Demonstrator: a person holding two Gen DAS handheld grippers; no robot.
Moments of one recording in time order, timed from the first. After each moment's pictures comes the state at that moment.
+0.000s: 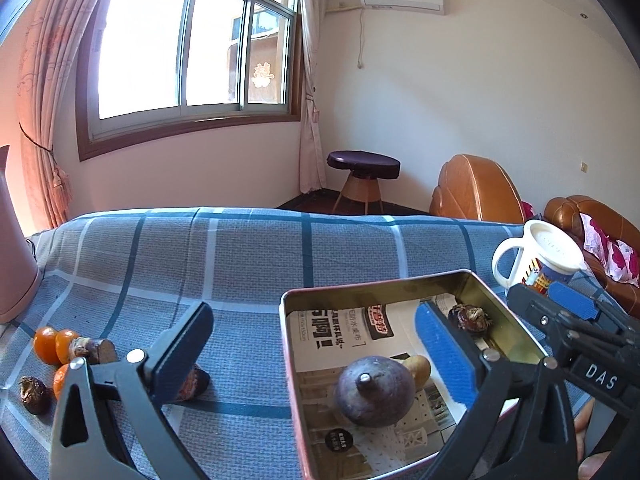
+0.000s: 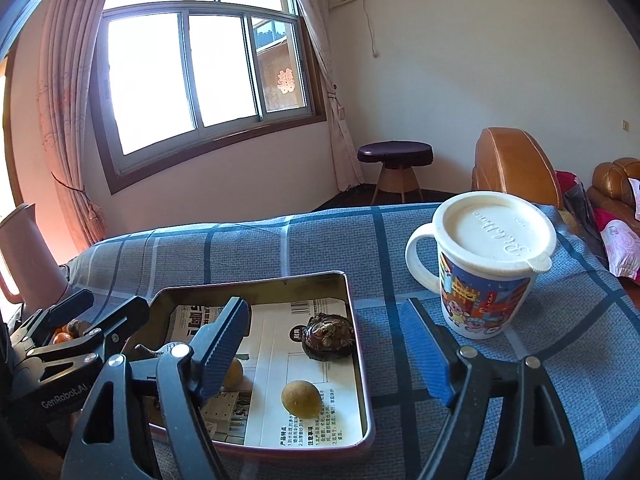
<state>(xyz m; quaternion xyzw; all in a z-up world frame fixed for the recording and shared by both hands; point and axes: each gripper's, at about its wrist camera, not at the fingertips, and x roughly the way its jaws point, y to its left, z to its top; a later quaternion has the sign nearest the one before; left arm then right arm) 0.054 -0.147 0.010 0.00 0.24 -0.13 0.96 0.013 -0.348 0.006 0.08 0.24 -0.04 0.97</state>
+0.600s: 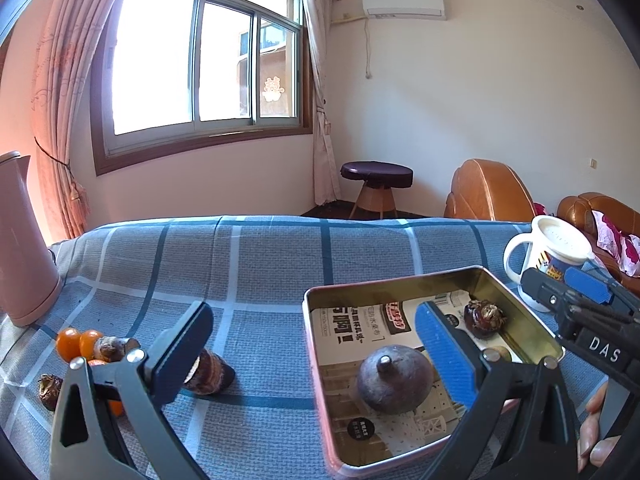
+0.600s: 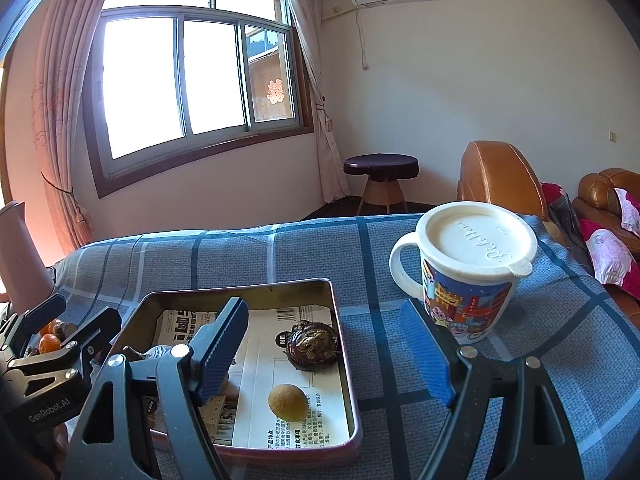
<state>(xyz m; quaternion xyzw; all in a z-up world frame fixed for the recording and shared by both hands) 0.039 -0.143 0.005 0.02 0.22 -0.10 0.97 0.005 -0.342 0.005 0.06 0.22 -0.07 0.97</state>
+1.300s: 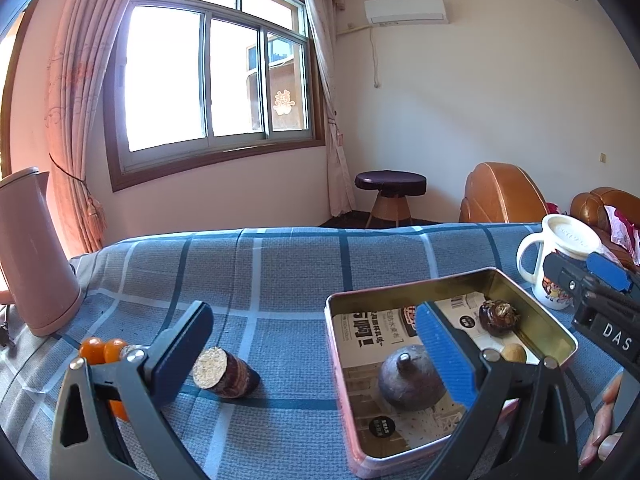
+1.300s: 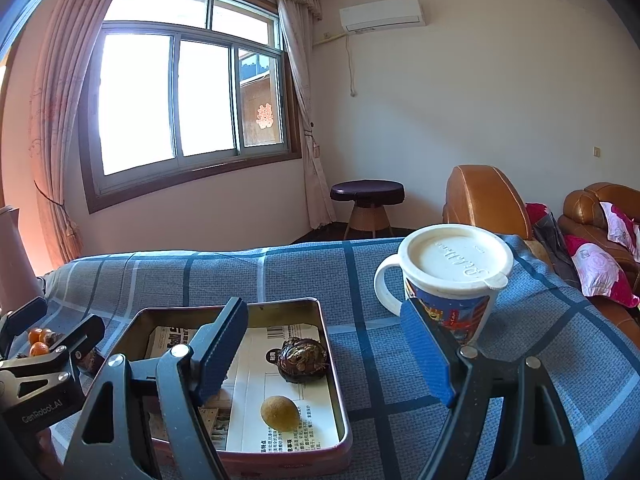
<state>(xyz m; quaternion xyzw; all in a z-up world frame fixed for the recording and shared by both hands) 0.030 -0.135 0.009 0.04 0.19 -0.07 0.98 -0.012 -0.336 0.009 0.06 0.17 -0.10 0.98</state>
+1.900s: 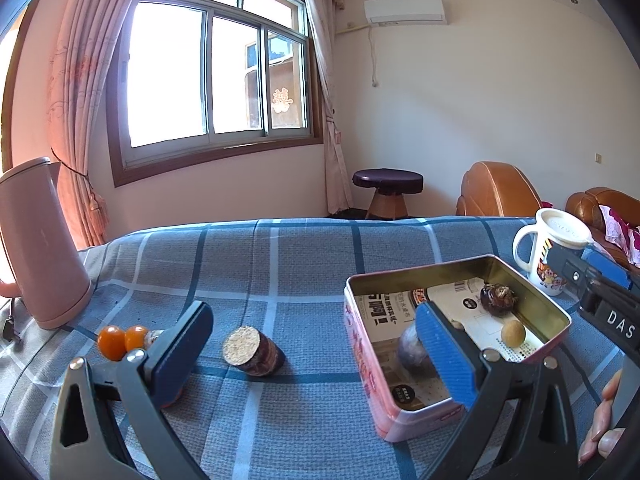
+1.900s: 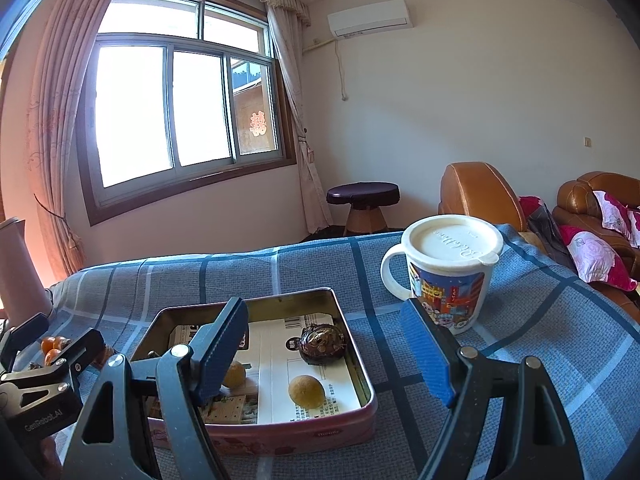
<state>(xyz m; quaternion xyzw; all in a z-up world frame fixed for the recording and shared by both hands) 0.009 -0.108 0.009 0.03 0.20 -0.08 0.98 -0.035 -0.313 0.009 0.07 0.16 -0.11 0.98</state>
